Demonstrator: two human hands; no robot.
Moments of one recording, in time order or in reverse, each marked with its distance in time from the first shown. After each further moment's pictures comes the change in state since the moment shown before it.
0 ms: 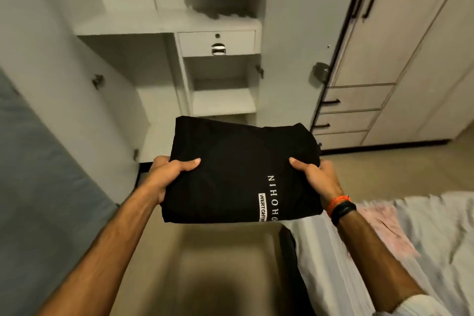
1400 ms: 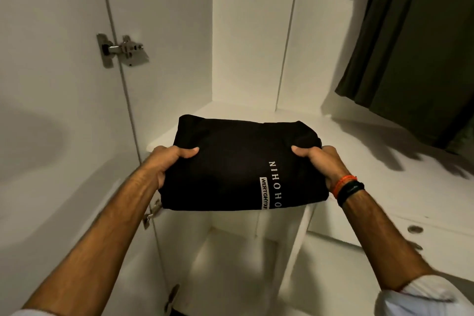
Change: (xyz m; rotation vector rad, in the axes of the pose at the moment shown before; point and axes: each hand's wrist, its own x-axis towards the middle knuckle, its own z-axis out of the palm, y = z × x) left_hand 0.662 0.413 -0.335 -0.215 0.398 0.077; right_hand 0.646 -0.391 0.660 -0.124 -0.441 -0.198
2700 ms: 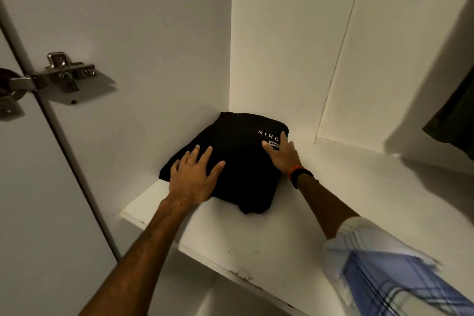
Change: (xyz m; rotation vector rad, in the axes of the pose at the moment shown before) left_hand 0.257 0.036 0.050 1.148 0.312 0.534; right_hand 0.300 -0.031 0.186 -0.443 -0.186 -0.196
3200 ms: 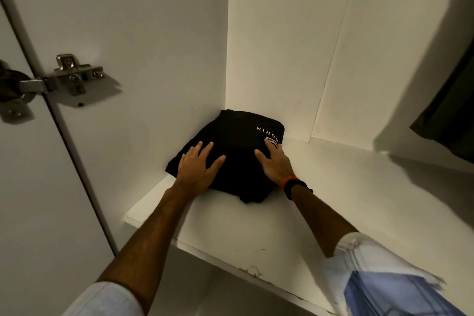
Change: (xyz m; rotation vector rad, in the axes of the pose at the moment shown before) left_hand 0.038 -0.018 0.014 -0.239 -0.035 0.058; right_hand -0.023 0.001 0.025 -0.121 0.016 -0.108
